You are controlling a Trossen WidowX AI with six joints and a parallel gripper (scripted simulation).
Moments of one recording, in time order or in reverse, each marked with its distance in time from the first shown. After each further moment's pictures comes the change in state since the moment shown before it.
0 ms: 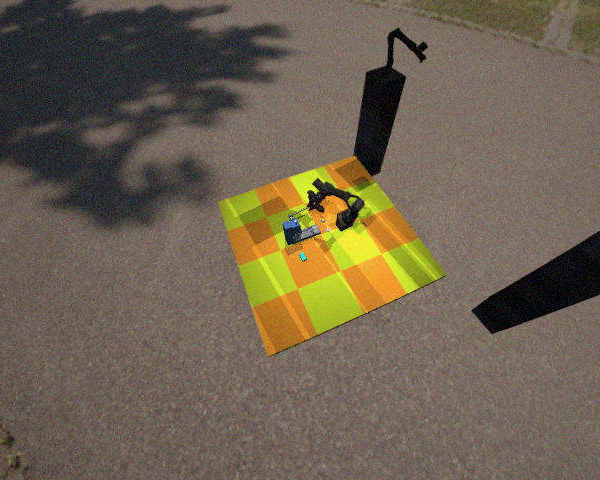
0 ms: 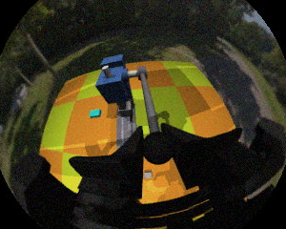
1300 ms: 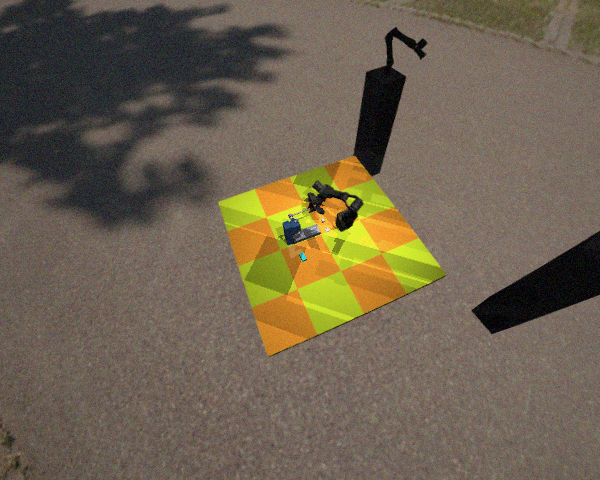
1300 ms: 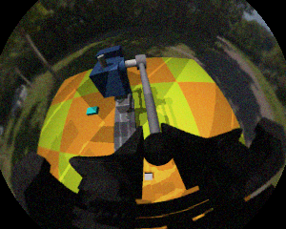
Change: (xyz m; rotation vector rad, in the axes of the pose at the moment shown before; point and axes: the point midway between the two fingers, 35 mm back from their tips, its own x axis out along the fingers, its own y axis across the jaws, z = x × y) arm 0.016 0.000 -0.019 0.007 0.007 0.000
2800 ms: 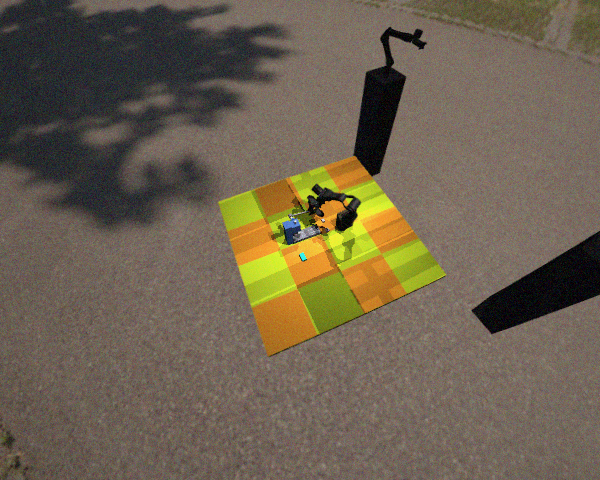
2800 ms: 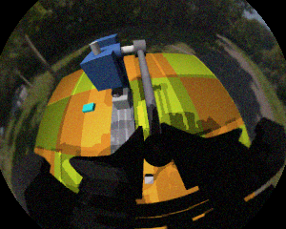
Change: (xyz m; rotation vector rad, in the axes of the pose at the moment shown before) arm 0.021 0.000 -0.018 0.005 0.012 0.001
